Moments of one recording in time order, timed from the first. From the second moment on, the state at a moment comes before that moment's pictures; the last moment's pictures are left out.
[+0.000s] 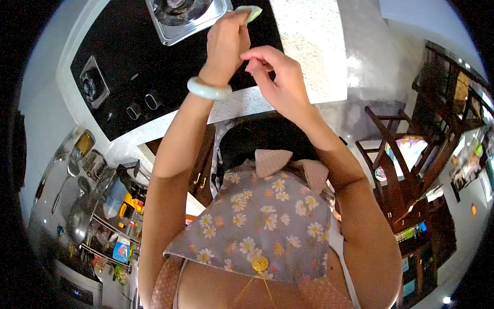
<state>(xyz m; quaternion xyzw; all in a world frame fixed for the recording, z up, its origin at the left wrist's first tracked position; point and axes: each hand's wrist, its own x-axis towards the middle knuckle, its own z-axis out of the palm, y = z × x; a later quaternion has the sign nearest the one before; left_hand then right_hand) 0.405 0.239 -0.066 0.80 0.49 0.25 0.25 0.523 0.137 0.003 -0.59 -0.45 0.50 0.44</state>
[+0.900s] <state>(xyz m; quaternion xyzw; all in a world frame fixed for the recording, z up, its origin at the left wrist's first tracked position) 0.355 0.175 -0.008 0.74 0.56 0.30 0.23 0.519 0.152 -0.024 -0.49 -0.14 0.70 0.50</state>
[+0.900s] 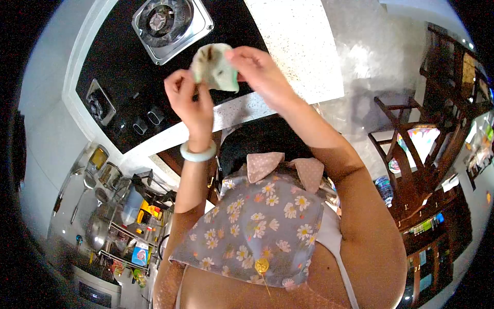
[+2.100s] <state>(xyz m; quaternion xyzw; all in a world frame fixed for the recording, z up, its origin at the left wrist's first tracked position) 0.367 0.190 -0.022 0.70 0.61 0.22 0.31 0.525 0.313 -0.090 -0.64 -0.67 0.11 0.37</state>
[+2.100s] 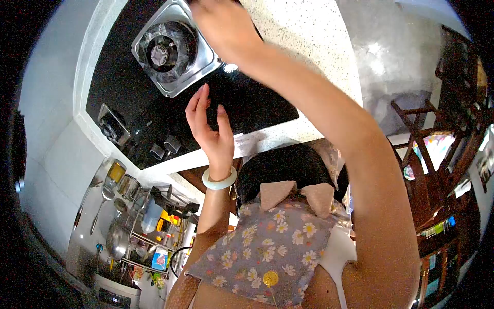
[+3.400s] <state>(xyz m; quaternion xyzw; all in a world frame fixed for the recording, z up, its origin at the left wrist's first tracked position) 0.312 0.202 -0.039 0.70 0.66 0.21 0.18 0.459 0.247 -0.083 -0.68 -0.63 0.09 0.37</state>
